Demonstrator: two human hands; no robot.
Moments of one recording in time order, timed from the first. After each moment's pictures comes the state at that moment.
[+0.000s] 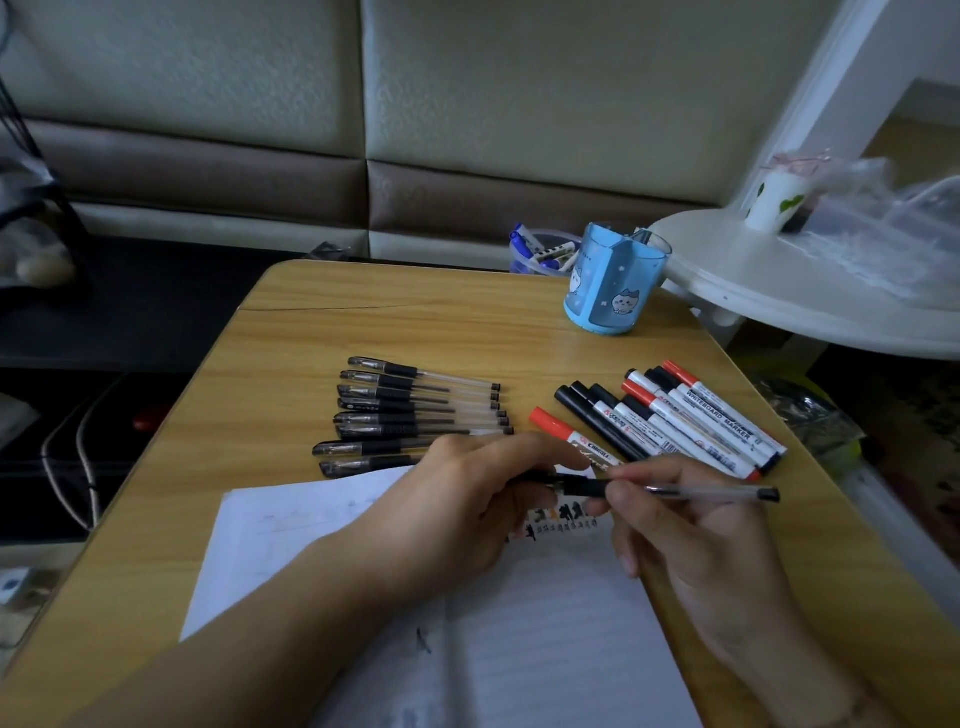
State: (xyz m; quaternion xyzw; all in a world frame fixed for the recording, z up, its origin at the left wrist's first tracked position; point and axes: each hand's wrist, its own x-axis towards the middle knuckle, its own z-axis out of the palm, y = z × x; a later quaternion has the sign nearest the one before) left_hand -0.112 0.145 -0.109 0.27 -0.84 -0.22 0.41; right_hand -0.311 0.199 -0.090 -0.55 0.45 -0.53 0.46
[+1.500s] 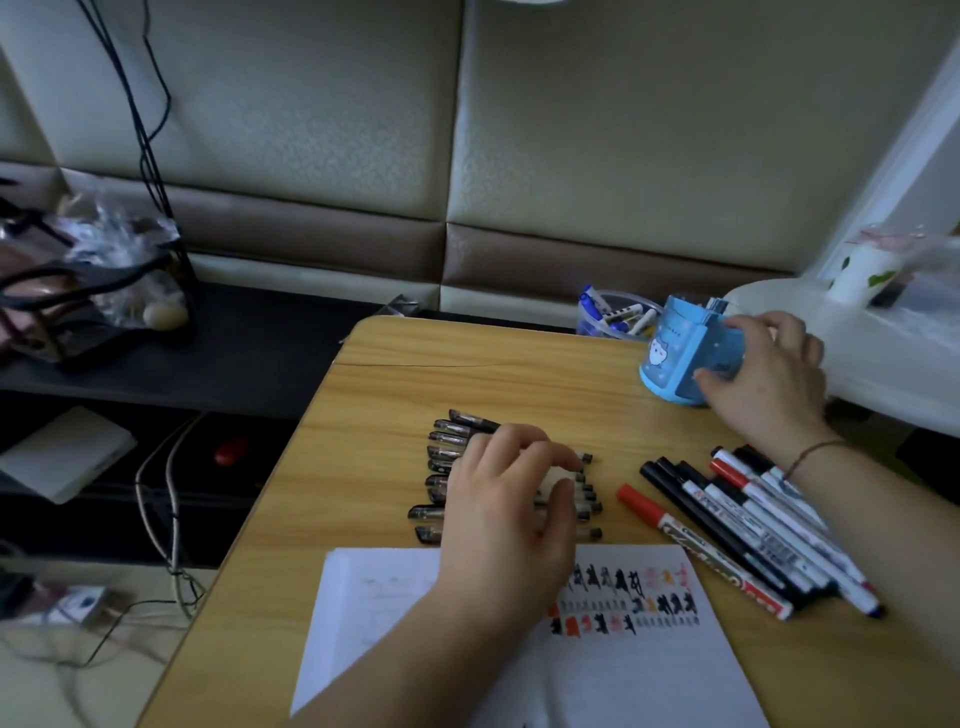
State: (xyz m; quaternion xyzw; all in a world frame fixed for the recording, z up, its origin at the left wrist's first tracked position) left_hand -0.101 0.126 -0.115 0.47 -0.71 -0.10 0.52; right_hand -0.353 -0.002 -0.053 -0.62 0.74 -0.24 -0.09
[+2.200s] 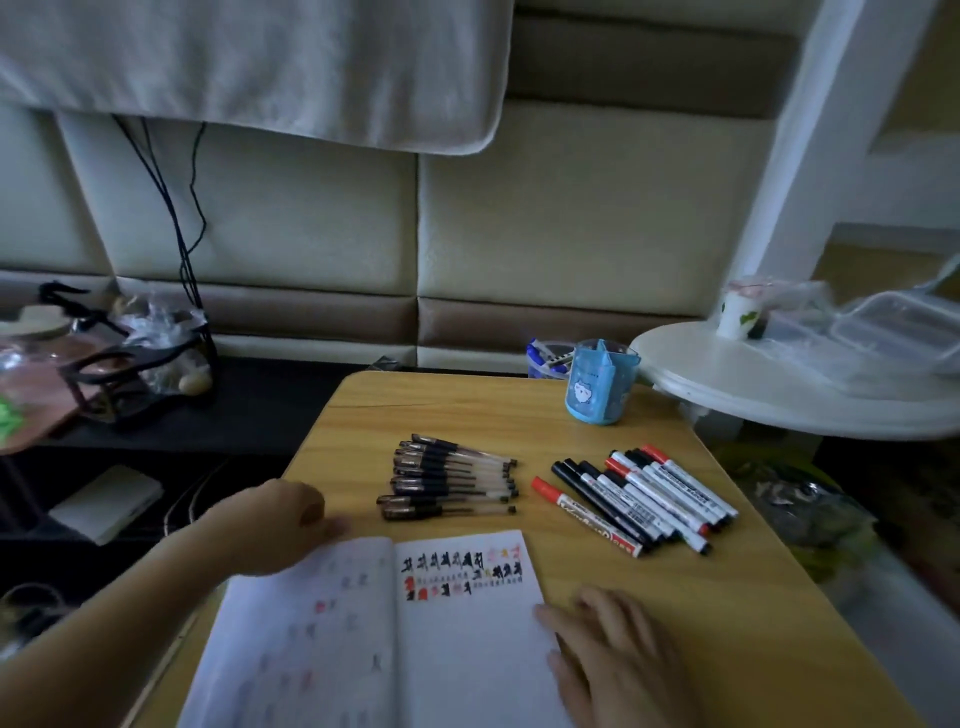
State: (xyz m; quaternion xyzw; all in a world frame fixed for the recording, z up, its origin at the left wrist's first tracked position) left_hand 0.026 0.173 -0.053 0.69 -0.71 -0.06 -0.09; right_hand -0.292 0.276 -0.106 -0.77 0.63 -0.08 0.05
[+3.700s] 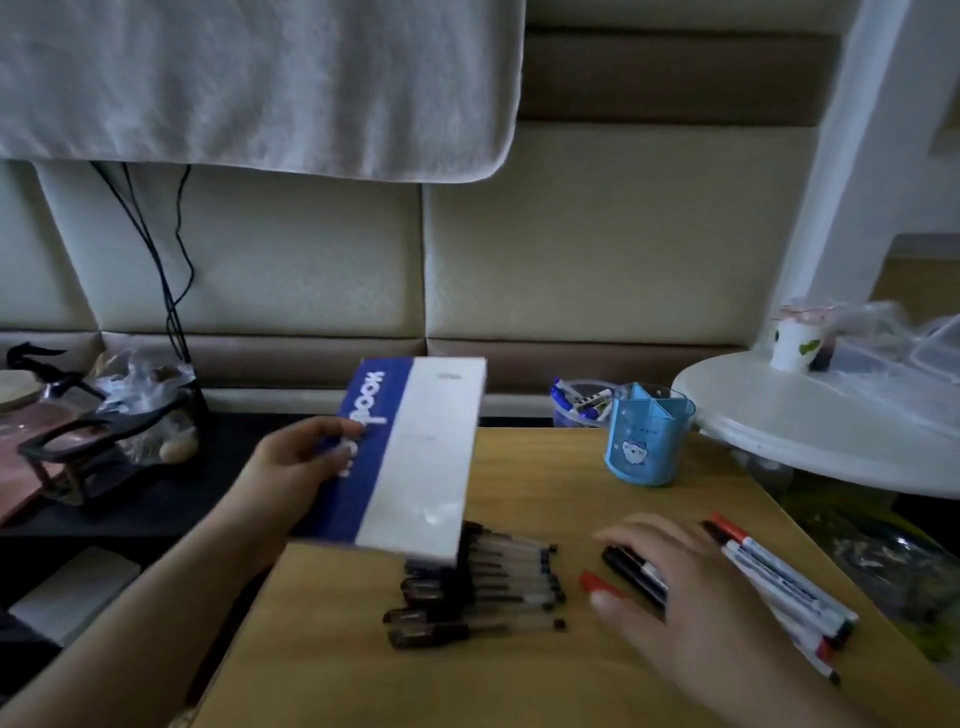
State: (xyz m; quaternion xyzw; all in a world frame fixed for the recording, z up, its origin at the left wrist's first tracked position) left_hand 0.024 0.084 -0.017 0.56 -0.53 -0.37 0.52; right_hand -0.299 0.156 -0.043 -0.79 0.57 -0.21 0.07
